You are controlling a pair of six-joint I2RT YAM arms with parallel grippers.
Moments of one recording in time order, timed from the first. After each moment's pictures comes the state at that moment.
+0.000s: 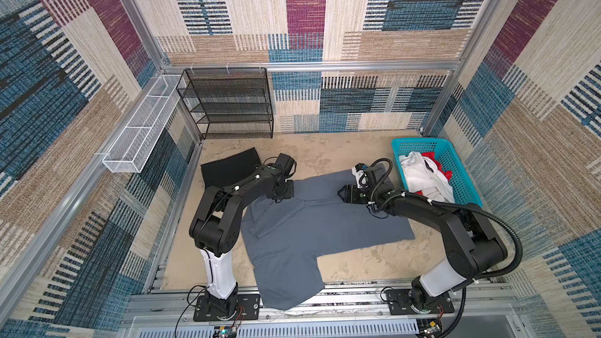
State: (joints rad) left arm -0.45 1.92 1.34 -0.65 -0.10 -0.45; right arm 0.38 1.59 0.83 -0.04 -0.26 0.42
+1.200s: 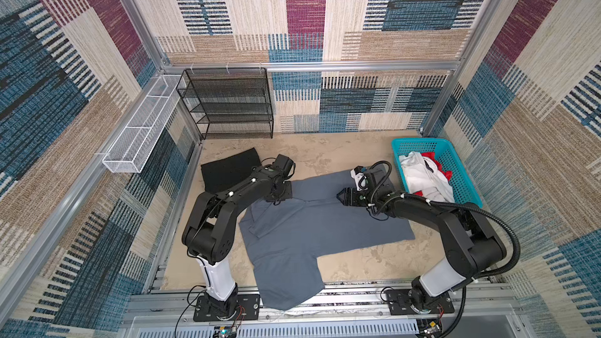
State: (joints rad) left arm -0.47 1.78 1.25 -0.68 -0.11 -0.53; right arm 0.38 1.60 0.80 -0.02 -0.31 0.42
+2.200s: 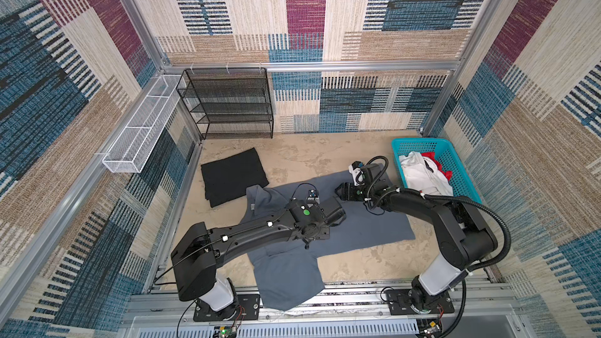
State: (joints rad) left arm -1.07 1.57 1.24 -0.91 -0.28 -0.96; right arm 0.38 1.68 0.89 -0.02 -0.28 0.40
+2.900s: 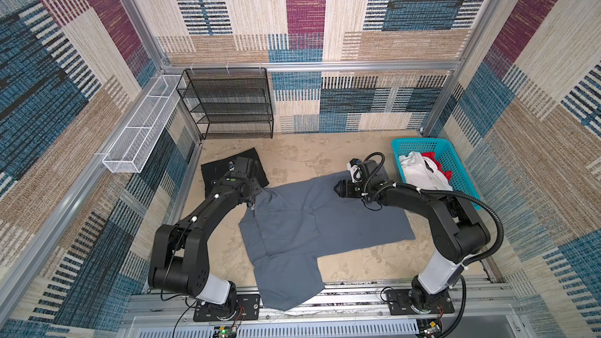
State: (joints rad) left arm -0.19 1.54 1.05 -0.52 -0.17 -0.62; right arm 0.38 1.74 0.98 -0.08 -0.25 0.38
